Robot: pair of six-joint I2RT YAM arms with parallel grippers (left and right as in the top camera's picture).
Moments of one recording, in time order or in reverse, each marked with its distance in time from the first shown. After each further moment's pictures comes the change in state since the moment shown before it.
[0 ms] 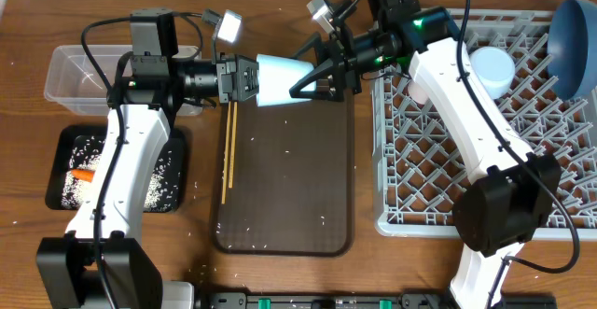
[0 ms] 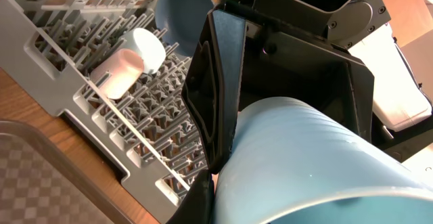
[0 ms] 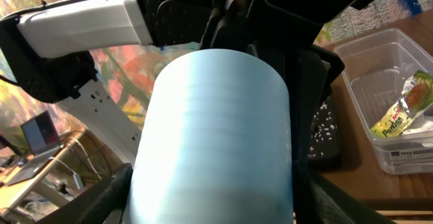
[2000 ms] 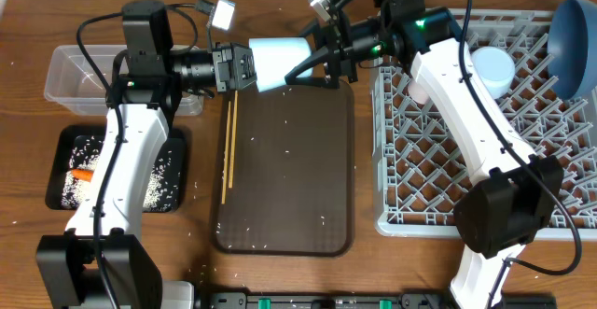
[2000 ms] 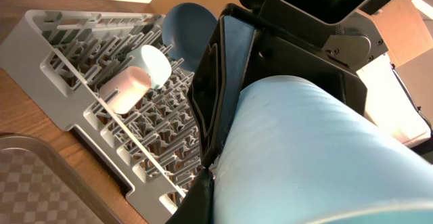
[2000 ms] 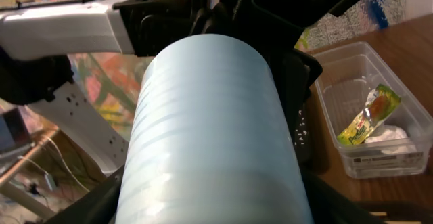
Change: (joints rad) left arm 0.008 0.006 -0.009 0.186 -0.016 -0.176; right arm -0.006 -0.011 -0.004 0.238 0.054 0.183
